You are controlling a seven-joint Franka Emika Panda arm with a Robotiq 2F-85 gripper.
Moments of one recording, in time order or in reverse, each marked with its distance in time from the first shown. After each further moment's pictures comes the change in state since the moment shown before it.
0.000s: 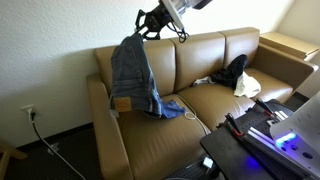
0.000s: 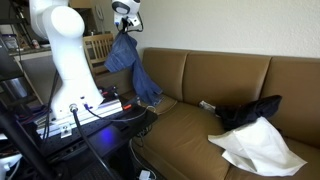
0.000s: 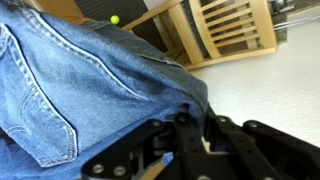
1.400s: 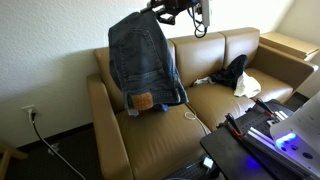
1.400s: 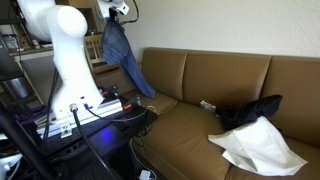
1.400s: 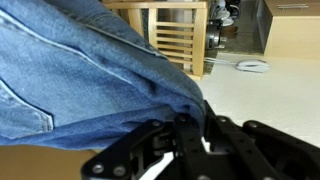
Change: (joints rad) arm 0.145 -0.417 -0.115 -0.309 0.412 -0.046 -0.555
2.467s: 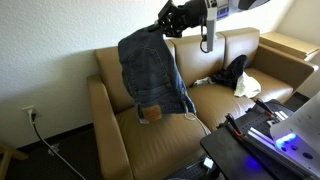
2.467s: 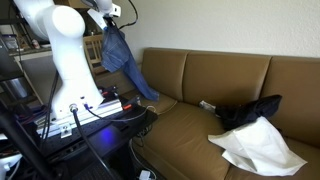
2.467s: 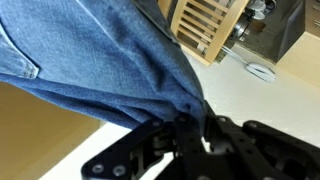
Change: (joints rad) arm -0.114 -0.111 0.266 -0.134 0.395 0.260 -0.598
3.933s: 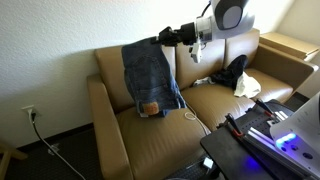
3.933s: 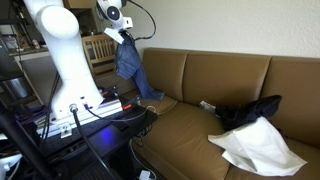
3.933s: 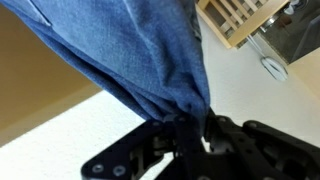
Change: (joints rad) arm -0.236 0.261 0.079 0.051 0.414 -0.096 -0.861
